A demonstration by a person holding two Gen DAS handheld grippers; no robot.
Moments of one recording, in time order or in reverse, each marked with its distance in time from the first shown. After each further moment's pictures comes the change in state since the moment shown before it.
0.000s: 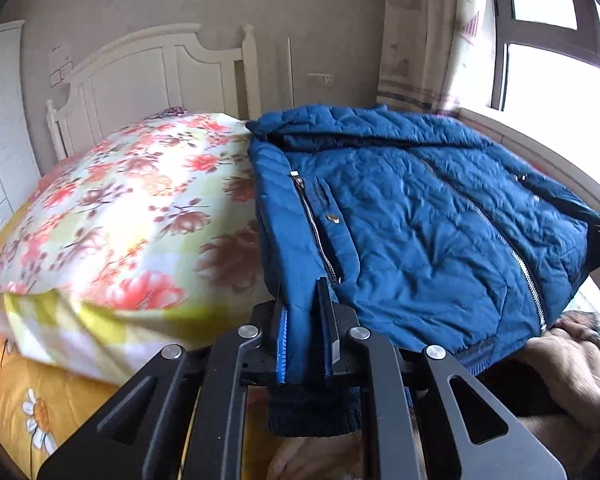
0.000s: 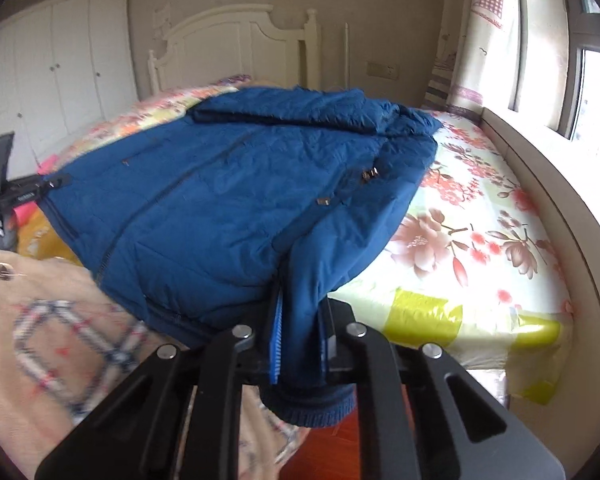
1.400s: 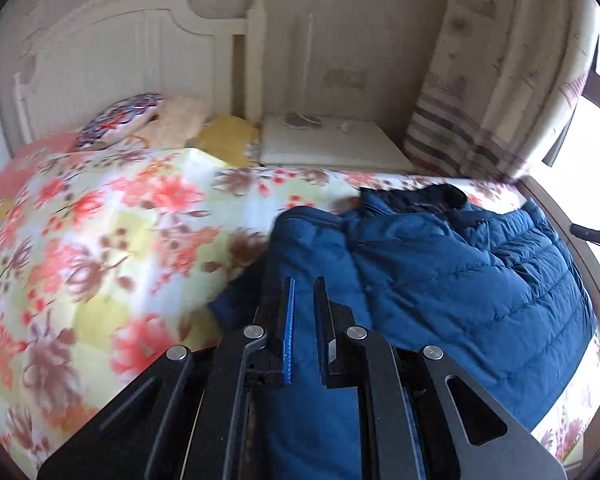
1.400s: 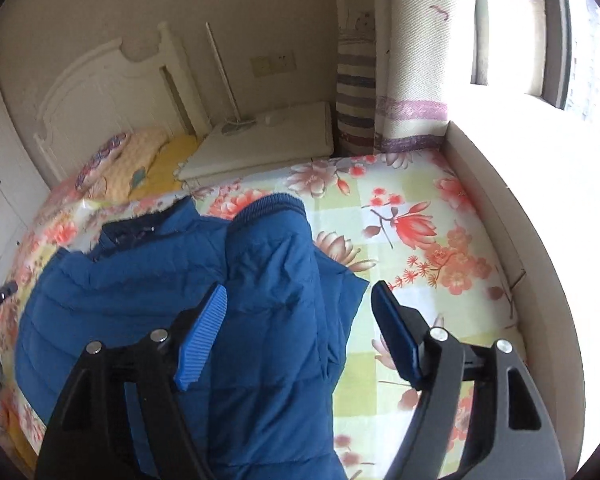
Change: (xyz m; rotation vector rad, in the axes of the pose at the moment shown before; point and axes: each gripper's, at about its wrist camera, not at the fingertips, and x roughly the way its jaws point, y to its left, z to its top) left arm 0.291 0.055 0.288 -0.094 0.157 -0.060; right arm 0.241 -0.233 0.278 0.338 0.112 -0.157
